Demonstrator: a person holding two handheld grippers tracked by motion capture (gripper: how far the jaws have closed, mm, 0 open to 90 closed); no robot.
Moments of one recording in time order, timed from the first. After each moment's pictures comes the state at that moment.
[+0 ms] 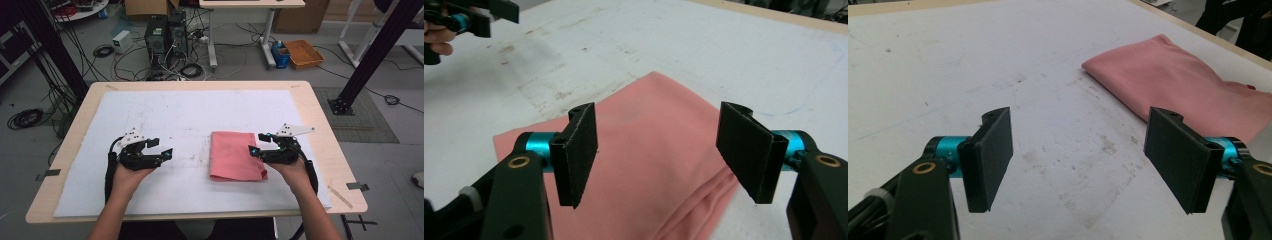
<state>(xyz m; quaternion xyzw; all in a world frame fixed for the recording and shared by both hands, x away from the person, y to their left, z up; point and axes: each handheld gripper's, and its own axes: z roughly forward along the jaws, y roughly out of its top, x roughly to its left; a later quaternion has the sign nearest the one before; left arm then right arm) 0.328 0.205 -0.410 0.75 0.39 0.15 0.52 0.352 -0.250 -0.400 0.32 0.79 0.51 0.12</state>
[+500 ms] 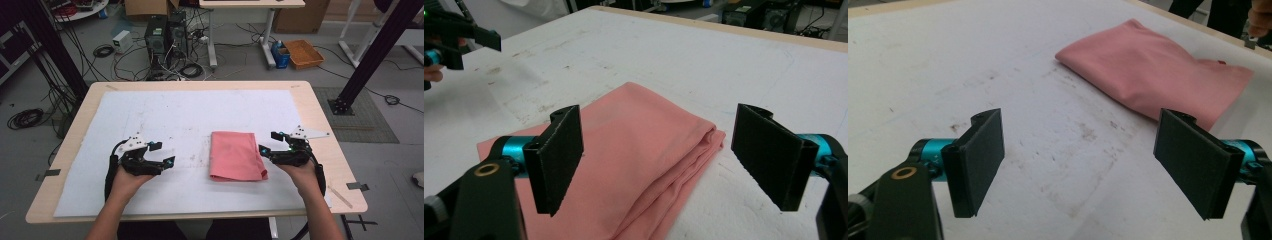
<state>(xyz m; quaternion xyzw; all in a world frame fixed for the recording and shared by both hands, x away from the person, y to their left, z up) 0.322 0.201 -0.424 0.78 0.33 0.13 0.52 0.347 -0.278 -0.406 0.34 0.76 0.54 0.15</state>
